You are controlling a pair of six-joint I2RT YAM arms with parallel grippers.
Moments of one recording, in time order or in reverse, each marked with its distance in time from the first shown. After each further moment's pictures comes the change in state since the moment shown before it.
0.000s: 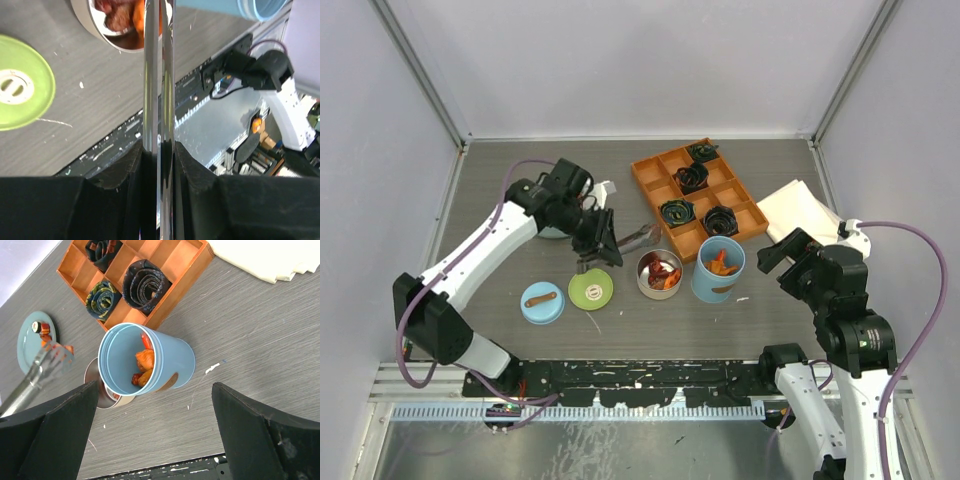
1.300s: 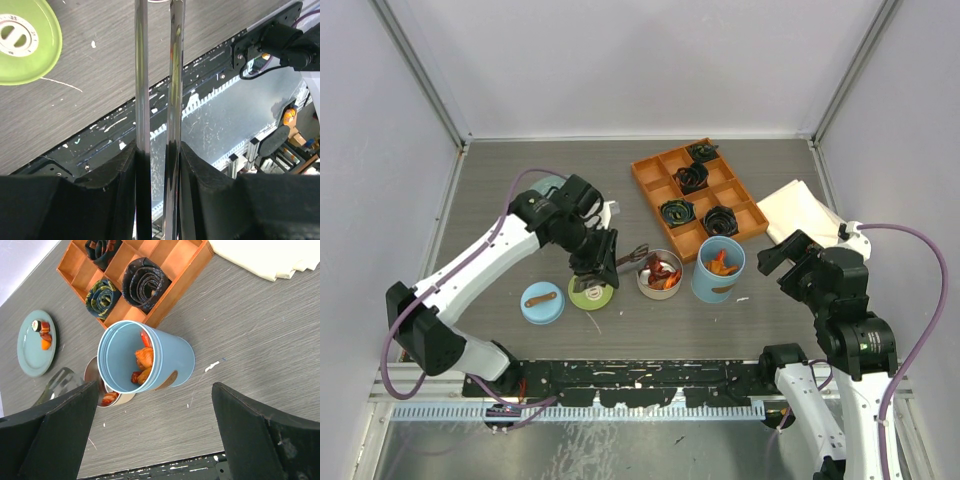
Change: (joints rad) left arm -0.151 -0.068 -0.046 -0.132 -0.136 -0.030; right arm 0.000 -0.015 -0.002 -0.011 -0.003 0.002
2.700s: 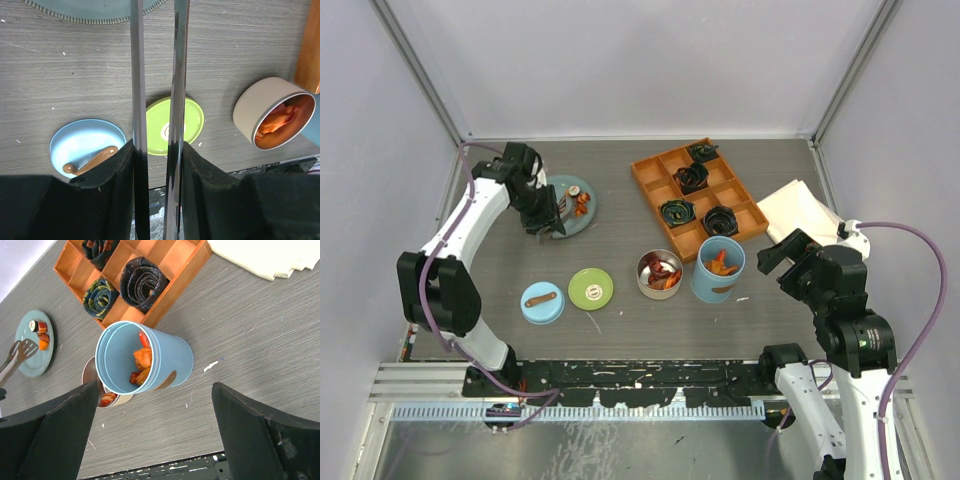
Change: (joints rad) left arm 0.510 0.197 0.071 0.097 -0.214 0.116; right arm 0.000 0.012 0.000 0.001 0.004 0.000
